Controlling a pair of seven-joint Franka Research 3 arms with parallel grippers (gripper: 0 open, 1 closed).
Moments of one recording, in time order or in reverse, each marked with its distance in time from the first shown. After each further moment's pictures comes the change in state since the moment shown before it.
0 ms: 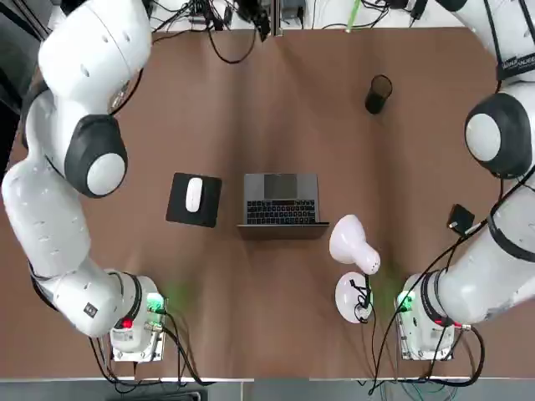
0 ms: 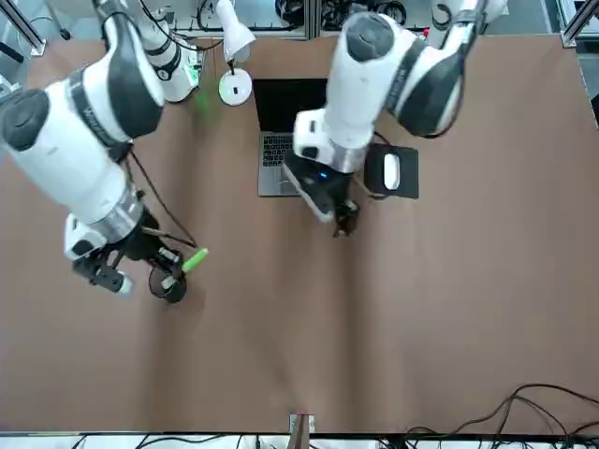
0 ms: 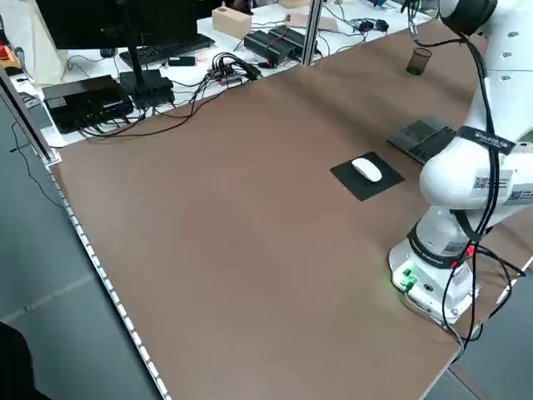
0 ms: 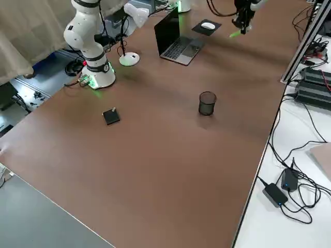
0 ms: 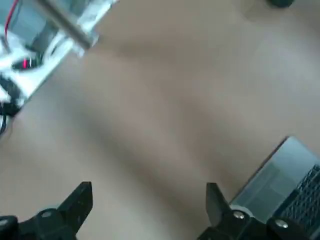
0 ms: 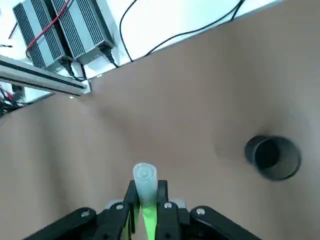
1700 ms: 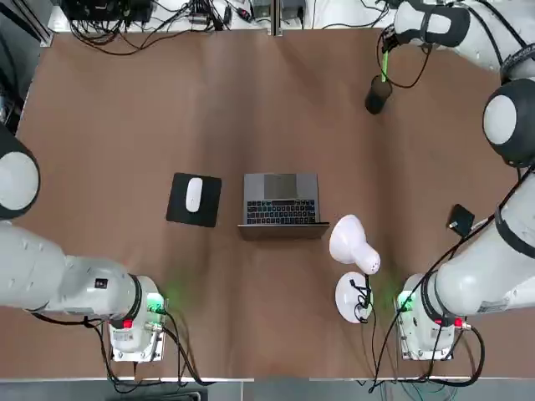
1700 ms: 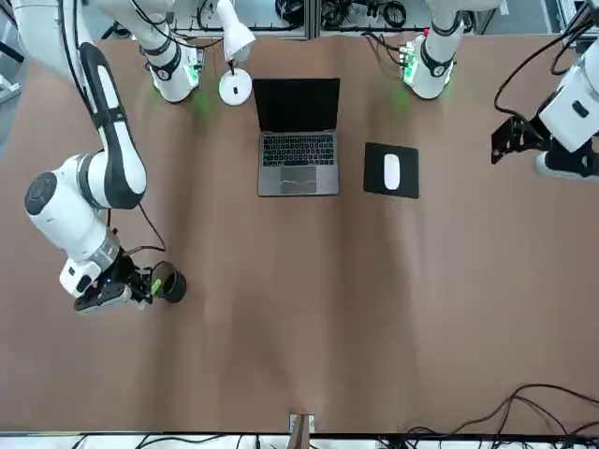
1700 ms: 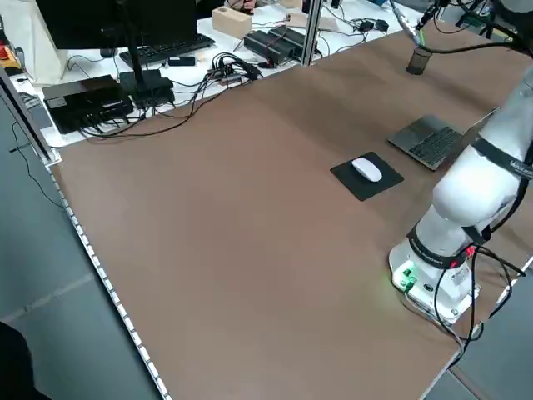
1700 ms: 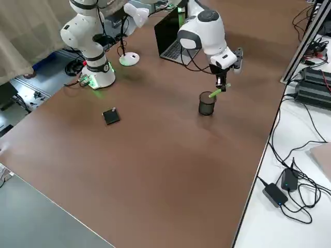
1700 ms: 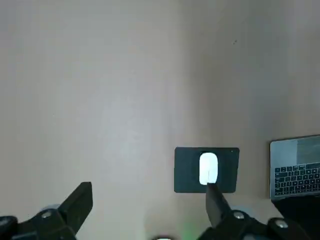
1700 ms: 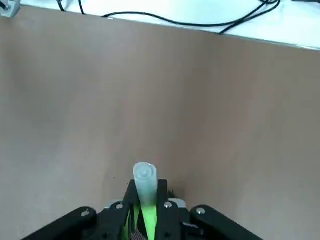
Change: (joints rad) left arm 0.500 -0.454 0.064 -0.359 -0.082 -0.310 -0.150; right arm -0.178 -0.007 0.003 -0.545 0.091 0.585 -0.779
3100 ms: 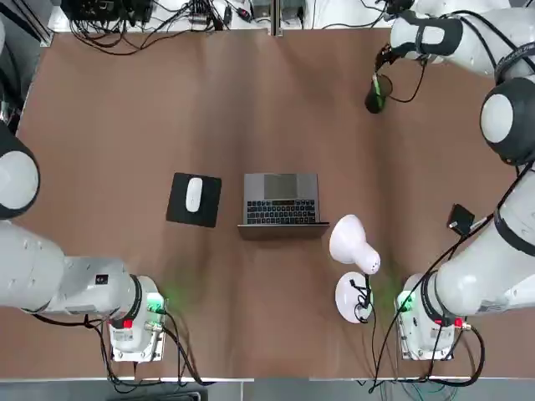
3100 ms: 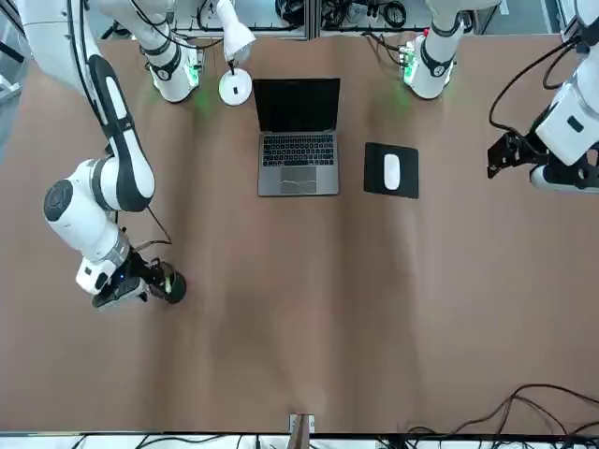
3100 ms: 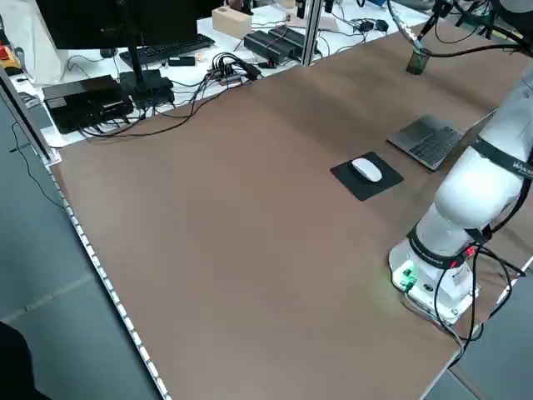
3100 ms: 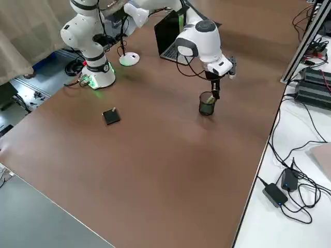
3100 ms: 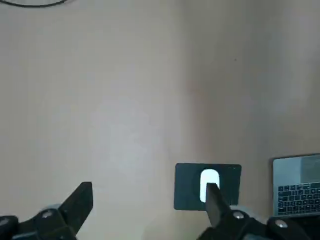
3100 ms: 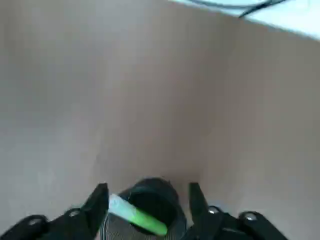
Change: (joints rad) left arm 0.067 0.011 -0.072 -0.033 0.014 0.098 -0.013; right arm 0.000 0.022 0.004 -0.034 0.000 0.042 -0.112
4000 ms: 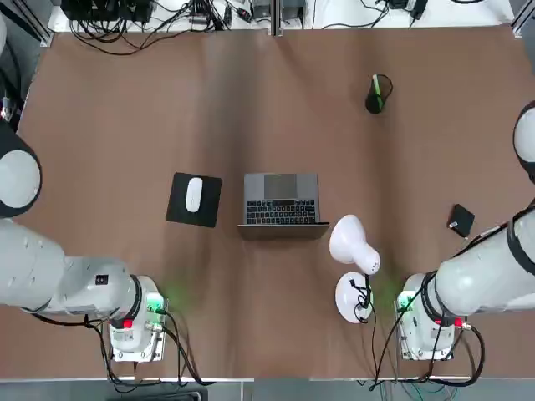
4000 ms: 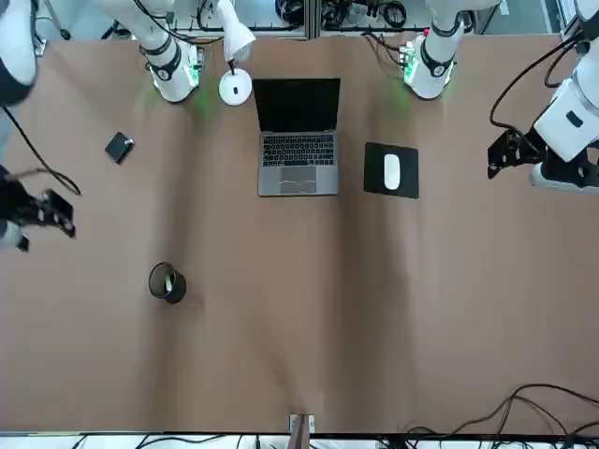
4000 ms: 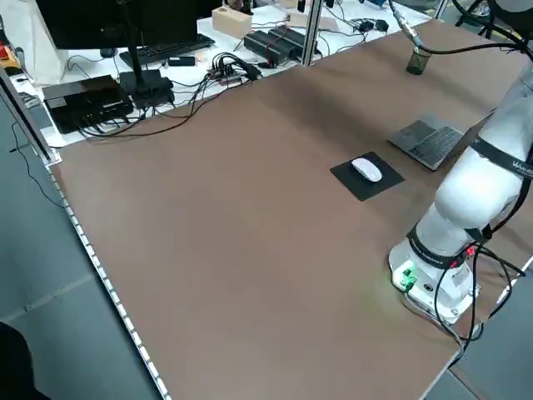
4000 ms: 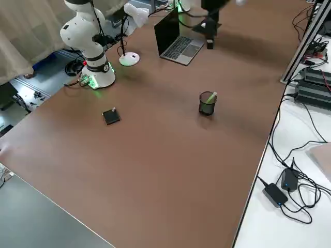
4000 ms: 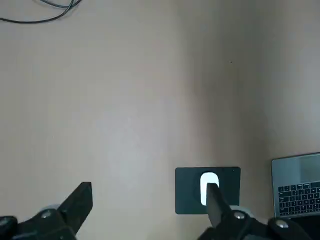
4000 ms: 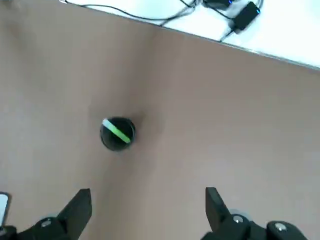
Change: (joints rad) left arm -0.006 0.011 -0.016 0.033 0.002 0.001 0.009; right arm -0.034 -0.250 -0.061 0.502 -0.252 -0.921 0.200
